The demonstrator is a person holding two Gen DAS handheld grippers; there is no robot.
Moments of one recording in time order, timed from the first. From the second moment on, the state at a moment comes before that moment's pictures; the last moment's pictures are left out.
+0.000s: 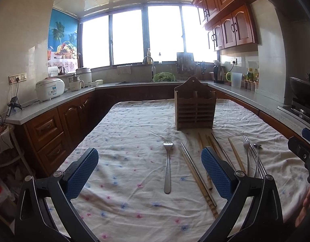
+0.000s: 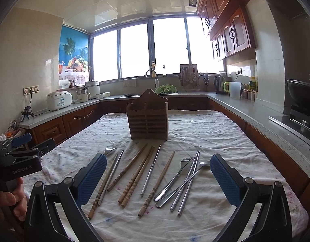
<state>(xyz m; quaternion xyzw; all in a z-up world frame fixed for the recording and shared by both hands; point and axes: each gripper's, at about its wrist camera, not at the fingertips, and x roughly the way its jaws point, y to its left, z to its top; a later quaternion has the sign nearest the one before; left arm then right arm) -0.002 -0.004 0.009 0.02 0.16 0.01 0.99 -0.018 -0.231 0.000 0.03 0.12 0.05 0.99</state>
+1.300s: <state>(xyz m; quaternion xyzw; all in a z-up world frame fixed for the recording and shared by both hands) 0.045 -0.001 0.006 -0.01 0.24 -0.03 0.97 0.011 -0.233 0.003 0.05 0.17 0.08 0.98</state>
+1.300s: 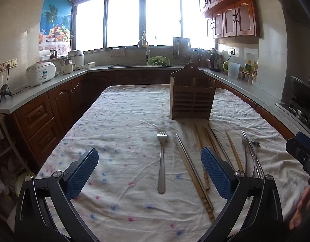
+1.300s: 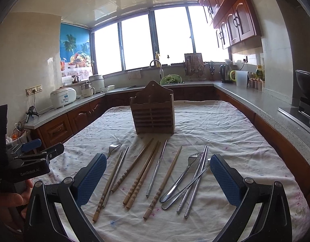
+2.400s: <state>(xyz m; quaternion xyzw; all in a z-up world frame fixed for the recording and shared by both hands) 0.268 -0.114 -0.039 0.03 0.48 -0.20 0.85 0.221 -0.267 -0.051 0.14 0.42 0.07 0.89</state>
